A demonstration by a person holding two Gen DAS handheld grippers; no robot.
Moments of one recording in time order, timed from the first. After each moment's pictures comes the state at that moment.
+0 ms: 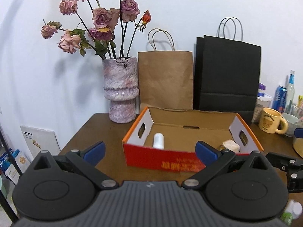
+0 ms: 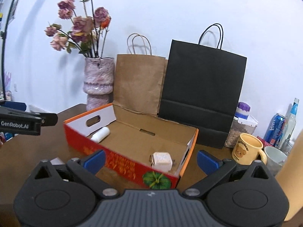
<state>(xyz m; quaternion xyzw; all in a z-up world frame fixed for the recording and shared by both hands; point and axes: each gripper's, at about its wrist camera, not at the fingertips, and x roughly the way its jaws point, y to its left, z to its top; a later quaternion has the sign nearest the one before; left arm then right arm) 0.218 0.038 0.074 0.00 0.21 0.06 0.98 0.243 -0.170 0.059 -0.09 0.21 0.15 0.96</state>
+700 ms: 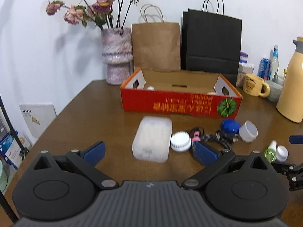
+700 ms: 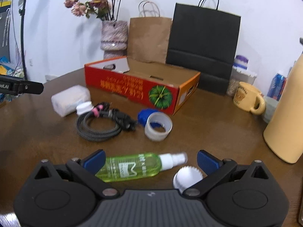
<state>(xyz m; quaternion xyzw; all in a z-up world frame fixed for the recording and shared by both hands) 0.122 0.032 0.024 0.00 0.28 0.04 0.96 0.150 -0.232 -0.019 -0.10 0.29 0.19 0.93</state>
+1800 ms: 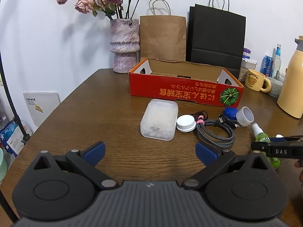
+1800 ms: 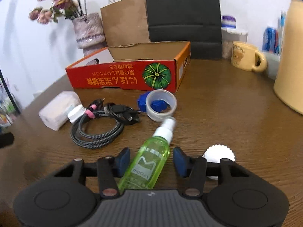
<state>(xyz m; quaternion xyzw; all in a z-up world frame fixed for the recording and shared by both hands) 0.097 0.045 0.015 -0.02 0.28 0.05 0.96 0.177 -0.209 -0.041 0.01 0.36 0.13 0.92</state>
